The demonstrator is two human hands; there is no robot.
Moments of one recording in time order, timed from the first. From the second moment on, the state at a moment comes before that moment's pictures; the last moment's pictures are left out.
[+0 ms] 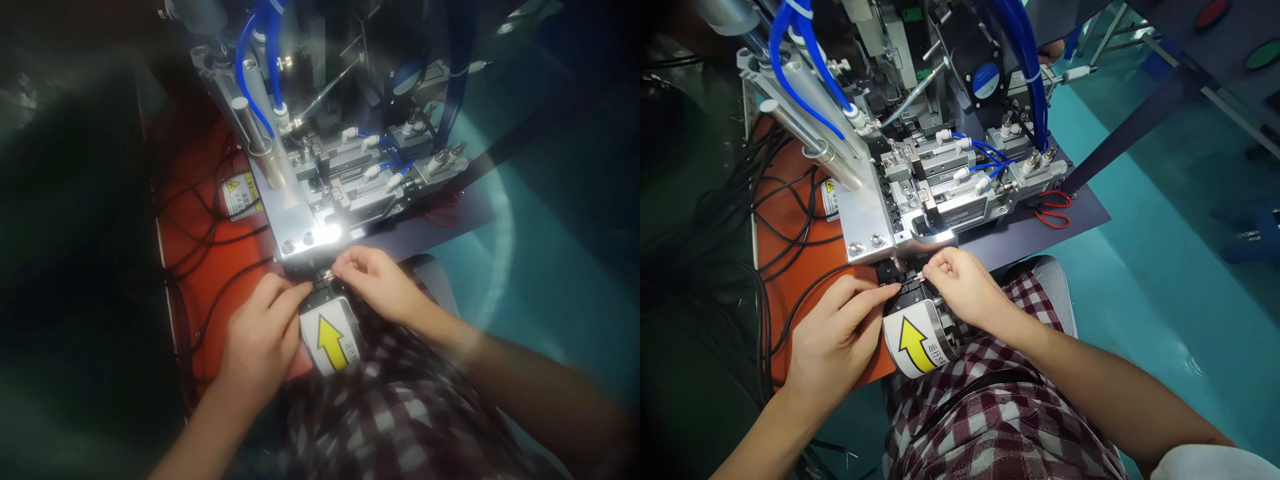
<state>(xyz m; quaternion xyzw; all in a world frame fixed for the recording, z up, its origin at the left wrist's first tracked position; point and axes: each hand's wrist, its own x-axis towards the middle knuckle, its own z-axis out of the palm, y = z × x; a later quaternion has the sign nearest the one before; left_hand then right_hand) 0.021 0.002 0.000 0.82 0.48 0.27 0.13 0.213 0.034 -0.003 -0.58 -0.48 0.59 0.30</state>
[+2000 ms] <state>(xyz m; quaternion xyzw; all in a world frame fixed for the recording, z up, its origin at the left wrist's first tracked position) 0.012 -0.001 0.008 0.83 0.53 0.18 0.08 0.209 0.023 -0.018 -0.54 -0.40 0.65 0.37</state>
